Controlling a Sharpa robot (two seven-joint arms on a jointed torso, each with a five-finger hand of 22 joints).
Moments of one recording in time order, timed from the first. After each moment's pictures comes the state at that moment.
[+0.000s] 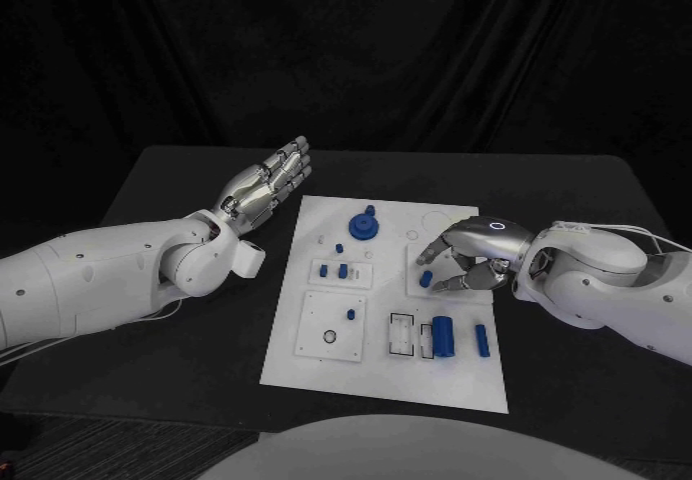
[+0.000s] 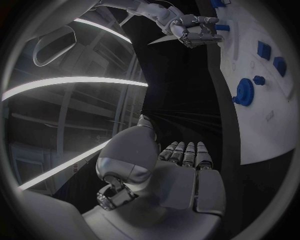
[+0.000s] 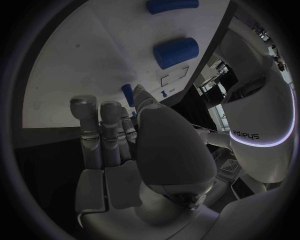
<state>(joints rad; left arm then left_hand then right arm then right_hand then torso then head) 1.20 -0.92 -0.21 1.43 -0.15 -0.03 0.68 1.11 0.26 -0.32 0.29 0.14 0.00 0.00 0.00 0.00 0.00 -0.05 0.00 0.00 0.00 -0.03 0.00 0.00 0.08 0.00 -0.03 0.00 0.00 1.25 -0.90 -0.21 1.65 -1.60 -0.21 0.12 1.54 -0.13 0.14 0.24 0.09 0.87 0.18 0.07 0.07 0.94 0.12 0.17 0.07 1.42 0.02 0.99 0.73 0.14 1.43 0.12 0.69 1.31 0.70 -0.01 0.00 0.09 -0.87</state>
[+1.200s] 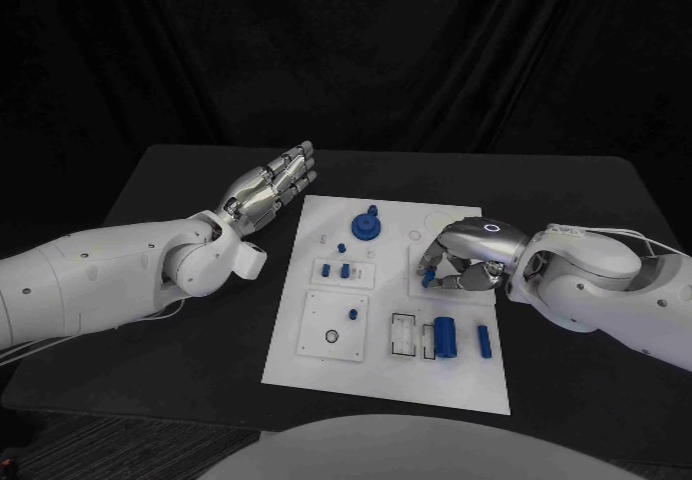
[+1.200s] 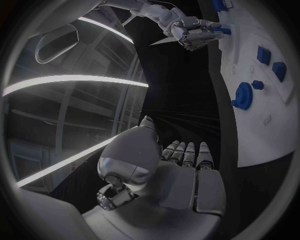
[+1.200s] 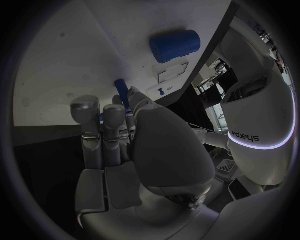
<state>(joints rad) 1.19 -0.92 -0.21 1.42 -0.15 0.01 0.68 1.16 0.28 -0.29 0.29 0.24 0.04 0.06 0.00 0.01 0.00 0.01 0.00 0.00 0.00 0.00 0.00 0.00 0.10 0.00 0.05 0.00 0.00 1.24 -0.89 -0.21 1.66 -1.62 -0.24 0.12 1.59 -0.11 0.26 0.18 0.12 1.11 0.12 0.13 0.09 1.22 0.06 0.14 0.06 1.44 -0.03 0.99 0.77 0.14 1.45 0.07 0.73 1.31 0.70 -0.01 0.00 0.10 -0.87</state>
